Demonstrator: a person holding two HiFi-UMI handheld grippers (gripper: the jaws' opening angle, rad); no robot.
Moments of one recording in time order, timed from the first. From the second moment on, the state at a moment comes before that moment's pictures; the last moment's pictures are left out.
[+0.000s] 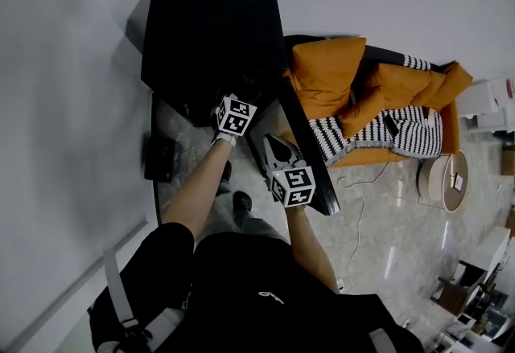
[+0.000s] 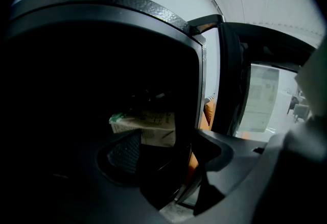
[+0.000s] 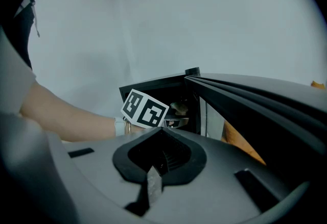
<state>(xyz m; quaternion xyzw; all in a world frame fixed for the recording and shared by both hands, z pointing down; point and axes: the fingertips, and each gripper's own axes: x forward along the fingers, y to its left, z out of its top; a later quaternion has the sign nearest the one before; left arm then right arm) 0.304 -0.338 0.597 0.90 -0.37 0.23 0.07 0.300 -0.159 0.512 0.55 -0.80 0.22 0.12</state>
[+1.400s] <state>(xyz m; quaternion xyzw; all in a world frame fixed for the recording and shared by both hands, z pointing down) 0.277 -0.346 0.595 0.87 -0.43 0.22 0.12 0.289 -0.160 0.515 0.55 -0.80 0.22 0.12</state>
